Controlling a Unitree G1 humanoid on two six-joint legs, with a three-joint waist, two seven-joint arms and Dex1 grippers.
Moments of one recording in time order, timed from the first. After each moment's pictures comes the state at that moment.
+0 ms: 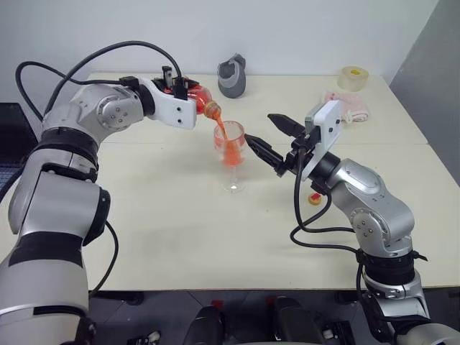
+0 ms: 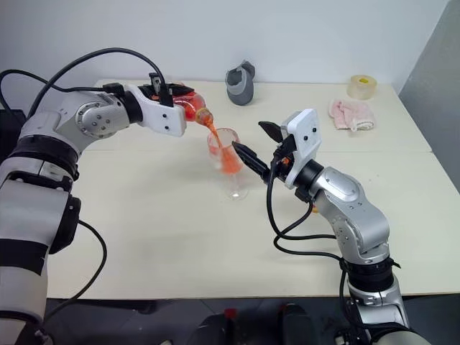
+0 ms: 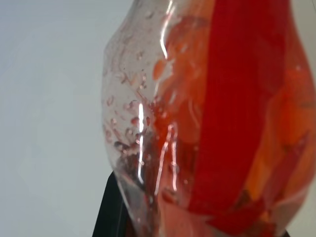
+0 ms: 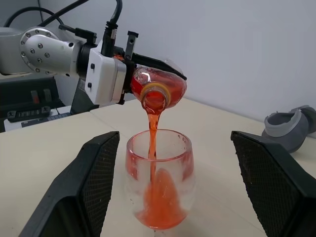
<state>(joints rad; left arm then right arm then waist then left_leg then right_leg) -1.41 0.74 -0.45 1.26 0.72 -0.94 -0.29 -0.56 -0.28 0.06 -0.43 0.45 0.62 0.44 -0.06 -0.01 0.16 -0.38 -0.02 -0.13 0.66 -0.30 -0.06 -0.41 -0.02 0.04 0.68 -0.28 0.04</state>
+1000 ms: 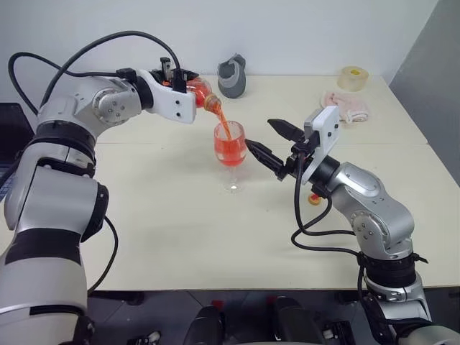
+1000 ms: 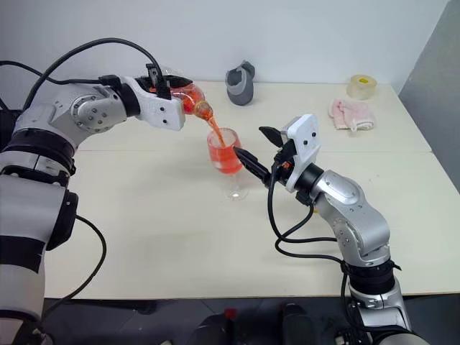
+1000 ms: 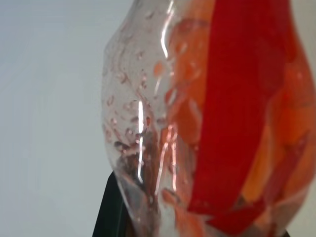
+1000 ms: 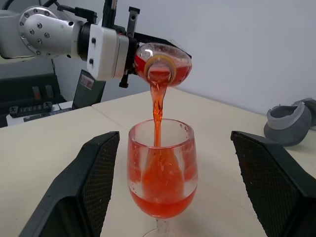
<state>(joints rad) -1.43 0.71 -0.39 1.30 0.61 -0.91 -0.37 -0.54 -0.29 0.07 -0.43 0.45 0.62 0.45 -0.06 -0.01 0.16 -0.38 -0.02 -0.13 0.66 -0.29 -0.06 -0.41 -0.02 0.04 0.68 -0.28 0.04</state>
